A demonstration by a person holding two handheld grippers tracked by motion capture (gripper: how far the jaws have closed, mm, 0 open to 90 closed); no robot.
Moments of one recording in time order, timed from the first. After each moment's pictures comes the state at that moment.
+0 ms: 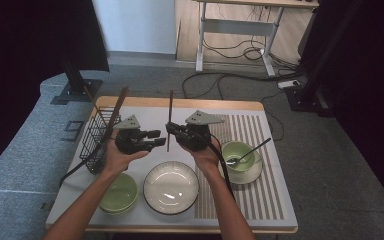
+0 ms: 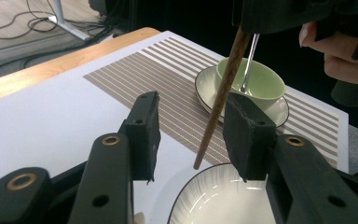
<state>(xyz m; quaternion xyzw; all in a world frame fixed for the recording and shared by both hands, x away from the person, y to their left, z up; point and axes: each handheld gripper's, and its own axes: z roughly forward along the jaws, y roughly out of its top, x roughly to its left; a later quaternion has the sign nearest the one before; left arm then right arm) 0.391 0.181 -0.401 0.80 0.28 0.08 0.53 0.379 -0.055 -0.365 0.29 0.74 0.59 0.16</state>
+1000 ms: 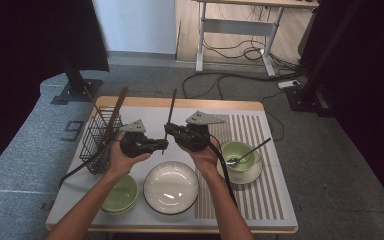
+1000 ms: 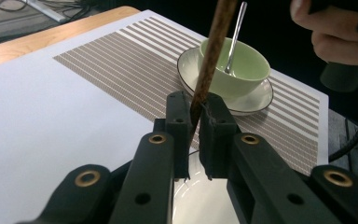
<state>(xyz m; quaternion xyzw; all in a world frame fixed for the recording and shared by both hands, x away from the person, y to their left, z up) 0.391 0.172 -0.411 0.82 0.27 0.04 0.51 0.381 -0.055 -0.370 0.30 0.73 0.60 0.13</state>
